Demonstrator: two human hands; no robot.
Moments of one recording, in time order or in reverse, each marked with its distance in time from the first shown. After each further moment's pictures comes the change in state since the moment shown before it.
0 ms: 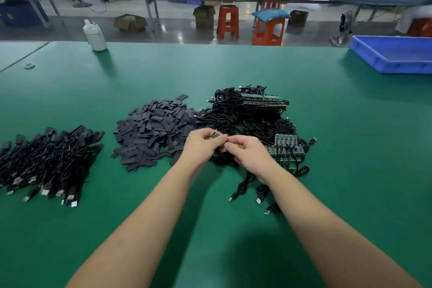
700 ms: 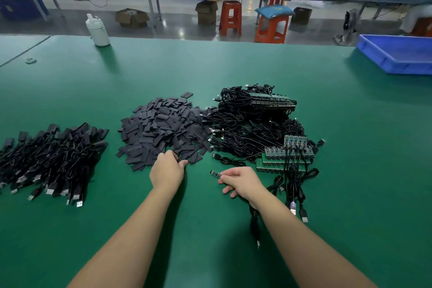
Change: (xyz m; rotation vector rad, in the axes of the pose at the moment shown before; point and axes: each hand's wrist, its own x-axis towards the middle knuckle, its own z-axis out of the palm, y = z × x) left_hand 0.012 -0.105 -0.077 0.936 0.334 -0.266; right_hand -0.004 0.065 0.055 0.132 -0.060 0.353
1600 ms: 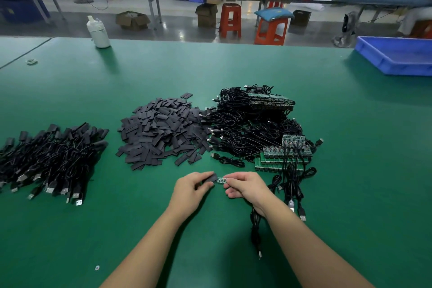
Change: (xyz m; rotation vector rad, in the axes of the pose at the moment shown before) left_hand -0.075 0.004 0.017 -0.475 -0.188 0.471; right_hand -0.003 0.024 -0.013 0.222 -0.052 -0.004
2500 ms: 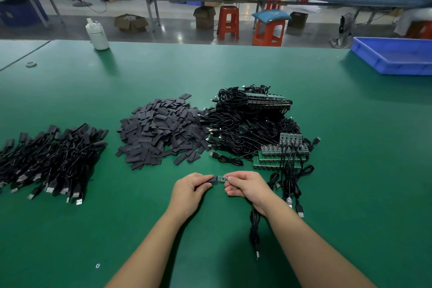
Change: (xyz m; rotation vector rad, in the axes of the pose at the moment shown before) left_hand -0.006 -0.002 0.001 0.034 0.008 0.046; right_hand -0.005 0.002 -0.004 0.073 -0.008 -0.018
